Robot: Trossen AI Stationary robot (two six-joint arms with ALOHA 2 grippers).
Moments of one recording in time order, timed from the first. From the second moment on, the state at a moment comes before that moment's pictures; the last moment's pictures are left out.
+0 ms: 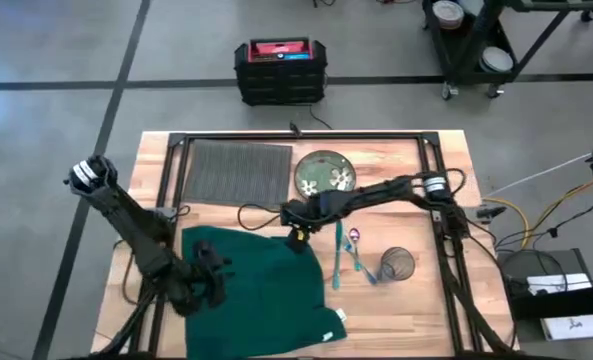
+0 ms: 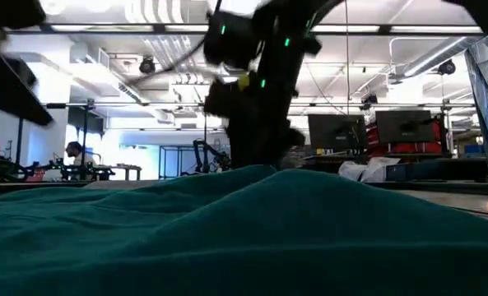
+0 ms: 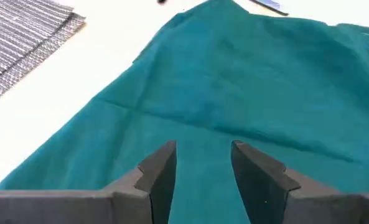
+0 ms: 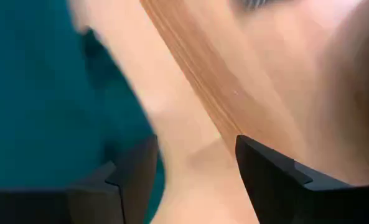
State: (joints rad) left arm -0.84 1.29 0.62 -0.47 -0.76 -1.17; right arm 0.01 2.12 1.57 -0.68 0.02 0.54
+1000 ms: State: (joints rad) left arm -0.65 1.36 0.40 -0.02 -0.69 -1.00; right arm 0.17 2.15 1.65 -0.39 -0.22 0.05
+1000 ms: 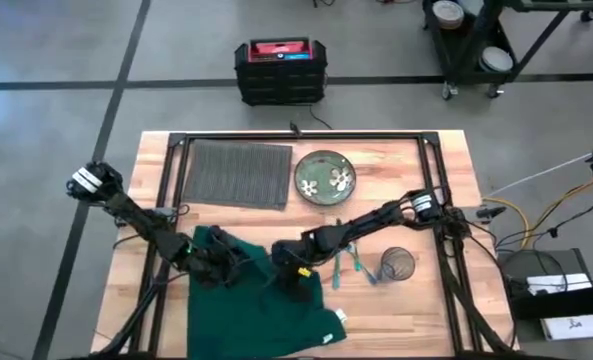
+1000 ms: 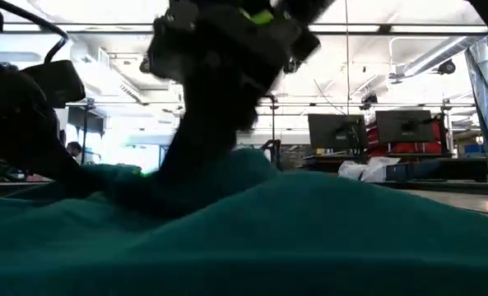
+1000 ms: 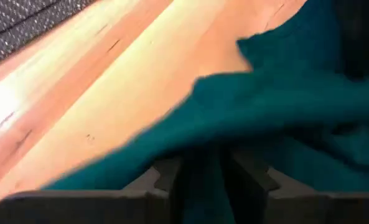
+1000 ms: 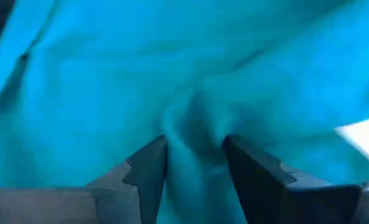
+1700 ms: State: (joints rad) left arm -0.65 1.36 0.40 0.00 -0.69 -0.98; right arm 0.07 2.25 1.62 -0.39 -0.11 0.15
